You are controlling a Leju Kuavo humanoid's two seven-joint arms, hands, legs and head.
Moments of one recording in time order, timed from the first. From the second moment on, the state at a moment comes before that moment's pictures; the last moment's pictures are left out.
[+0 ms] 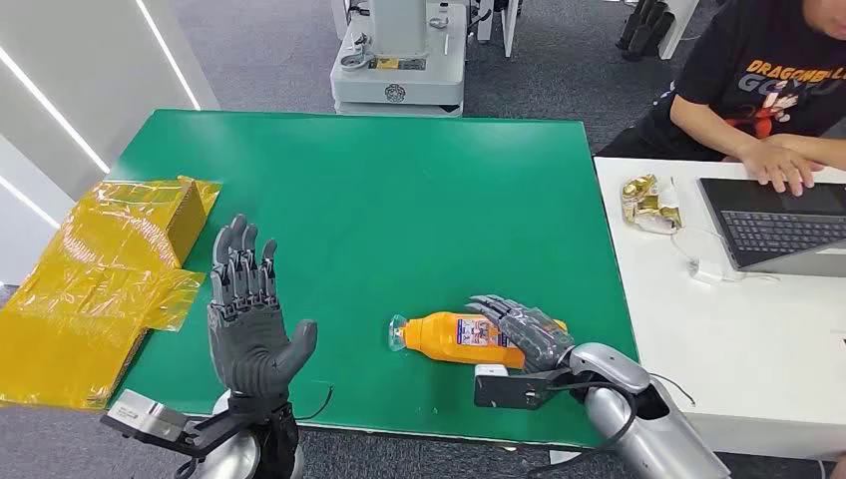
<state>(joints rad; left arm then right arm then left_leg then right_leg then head) 0.08 -0.25 -0.33 -1.77 0.07 0.03 -0.70 -0.45 -0.30 0.57 -1.12 0.74 0.29 -0.26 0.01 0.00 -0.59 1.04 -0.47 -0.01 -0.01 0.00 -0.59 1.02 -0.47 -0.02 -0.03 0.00</state>
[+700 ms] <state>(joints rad) 0.05 -0.25 -0.32 -1.73 0.08 0.06 -0.70 -0.65 -0.22 0.69 -0.79 0.78 0.25 -0.16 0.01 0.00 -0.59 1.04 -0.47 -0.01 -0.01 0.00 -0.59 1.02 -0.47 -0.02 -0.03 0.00</state>
